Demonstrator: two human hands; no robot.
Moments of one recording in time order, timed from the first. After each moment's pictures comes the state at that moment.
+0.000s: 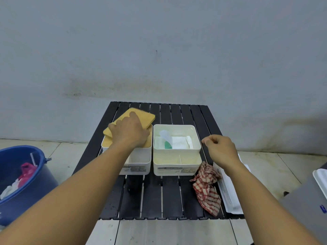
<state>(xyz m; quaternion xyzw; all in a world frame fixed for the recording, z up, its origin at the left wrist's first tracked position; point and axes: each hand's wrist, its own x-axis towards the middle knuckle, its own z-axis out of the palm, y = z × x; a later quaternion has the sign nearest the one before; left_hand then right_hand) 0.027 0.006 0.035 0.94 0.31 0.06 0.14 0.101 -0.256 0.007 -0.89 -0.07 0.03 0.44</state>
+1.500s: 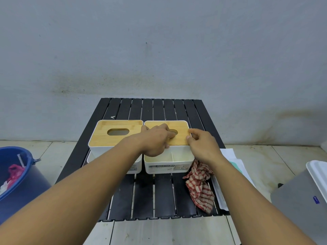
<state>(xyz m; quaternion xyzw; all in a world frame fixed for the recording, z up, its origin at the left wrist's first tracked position) 0.056 -0.053 0.025 0.99 -0.04 -0.13 0.09 0.098 -0.236 0.008 -0.91 -0.12 0.09 0.38</state>
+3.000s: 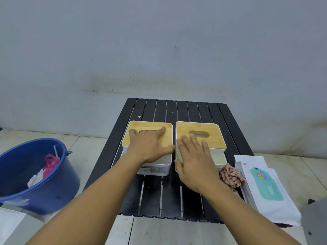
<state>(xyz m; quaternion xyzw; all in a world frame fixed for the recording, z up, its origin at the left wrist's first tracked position) -0.007 0.017 -0.002 0.98 0.18 0.00 0.10 0.033 -0.166 -0.034 -0.92 -0.39 -0.06 0.05</state>
